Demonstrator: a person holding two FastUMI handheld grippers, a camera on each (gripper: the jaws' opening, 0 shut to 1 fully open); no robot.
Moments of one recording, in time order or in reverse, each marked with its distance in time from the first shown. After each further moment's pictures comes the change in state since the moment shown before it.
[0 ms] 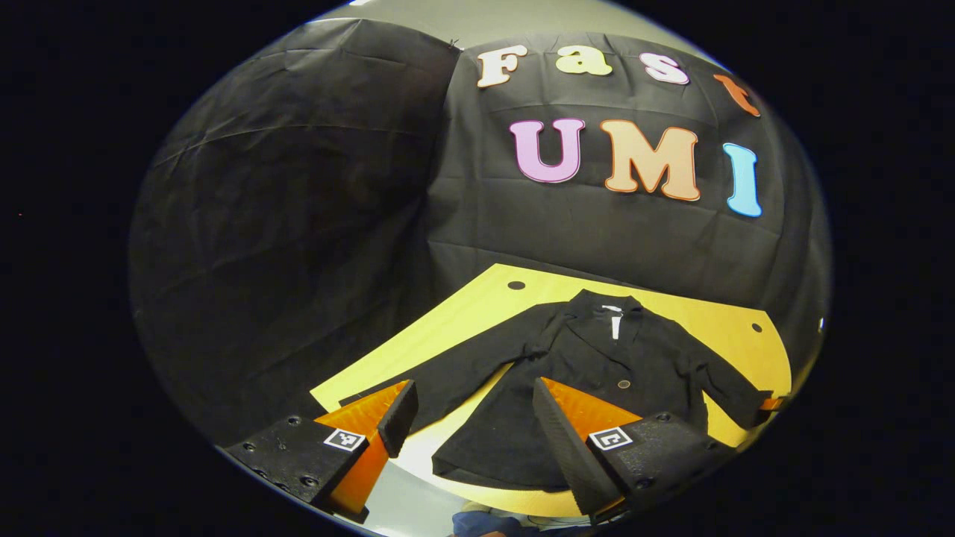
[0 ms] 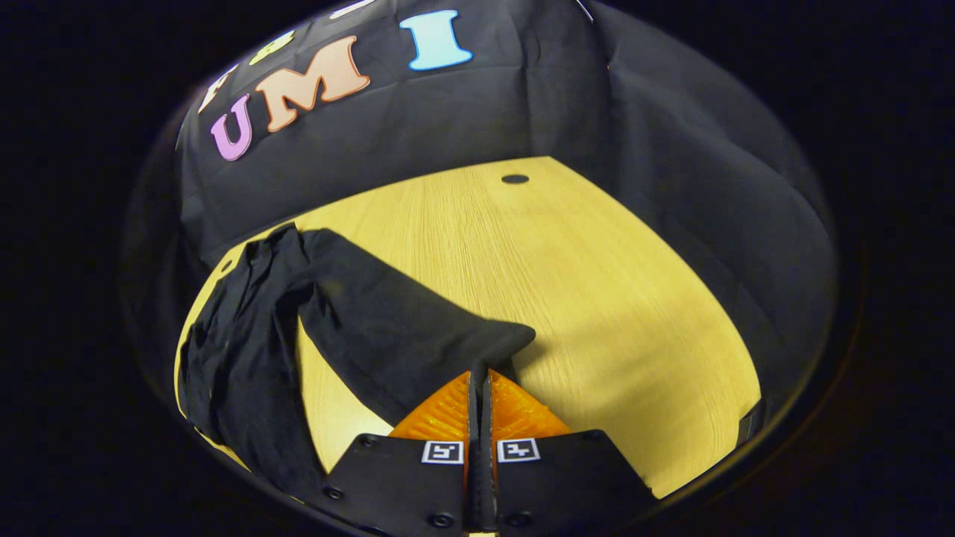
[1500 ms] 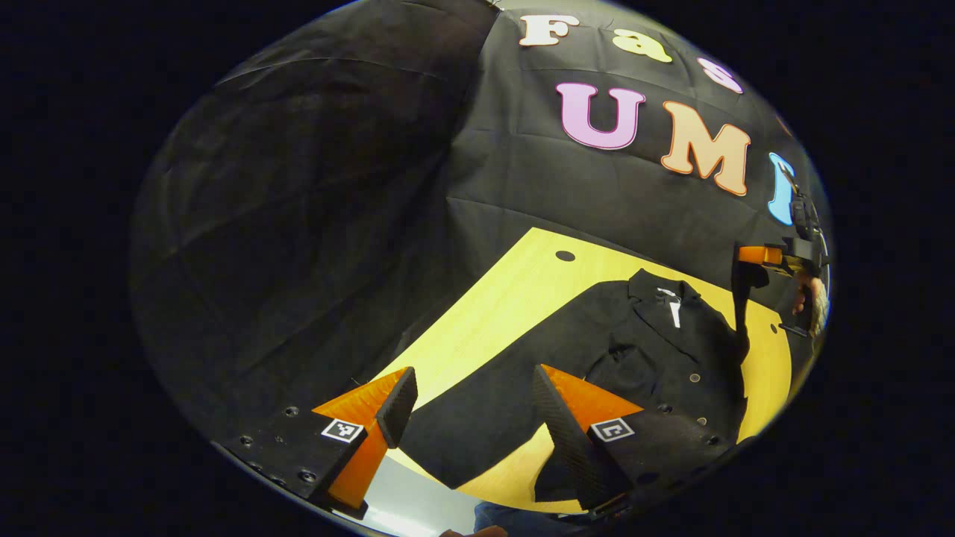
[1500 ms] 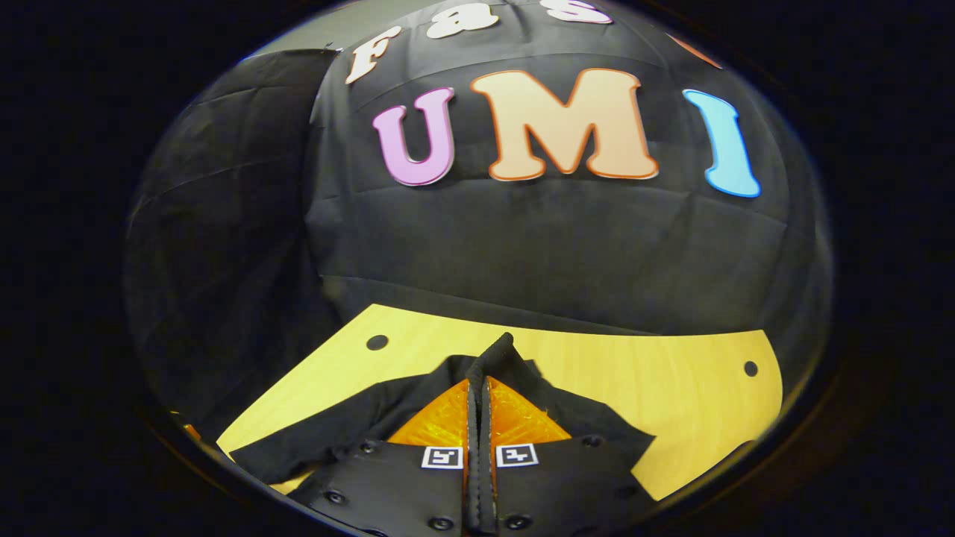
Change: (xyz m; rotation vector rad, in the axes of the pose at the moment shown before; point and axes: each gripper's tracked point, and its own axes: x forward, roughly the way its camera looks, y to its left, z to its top) left arm 0.096 0.132 -0.022 -0.071 0.189 -0.015; right arm 0.008 0.480 0.178 -0.379 -0.239 0.388
